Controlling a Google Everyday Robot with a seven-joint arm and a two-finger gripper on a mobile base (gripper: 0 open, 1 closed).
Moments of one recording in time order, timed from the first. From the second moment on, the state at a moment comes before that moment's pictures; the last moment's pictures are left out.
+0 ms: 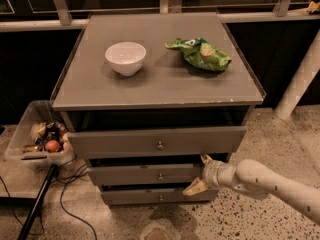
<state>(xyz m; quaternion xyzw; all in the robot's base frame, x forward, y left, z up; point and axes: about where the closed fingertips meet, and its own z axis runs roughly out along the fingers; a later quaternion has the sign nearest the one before) 0.569 -0.149 0.449 -0.51 0.74 0.13 0.42</state>
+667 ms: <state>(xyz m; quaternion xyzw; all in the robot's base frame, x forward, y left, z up) 0.581 -0.171 0.441 -0.57 0.71 0.15 0.40</state>
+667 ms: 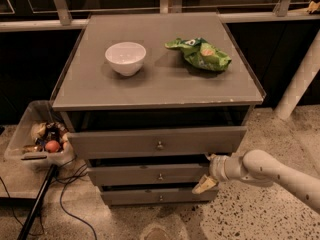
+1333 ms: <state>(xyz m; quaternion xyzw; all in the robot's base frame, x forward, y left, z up) 0.578 -0.161 0.440 -0.57 0.71 0.16 0.39</state>
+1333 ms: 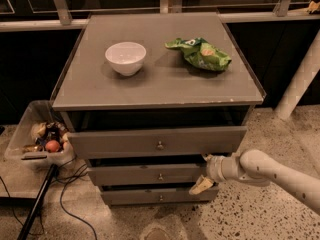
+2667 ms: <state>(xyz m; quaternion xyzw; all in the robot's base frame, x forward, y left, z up) 0.560 -0.120 0.402 -0.57 0.72 0.19 0.36</state>
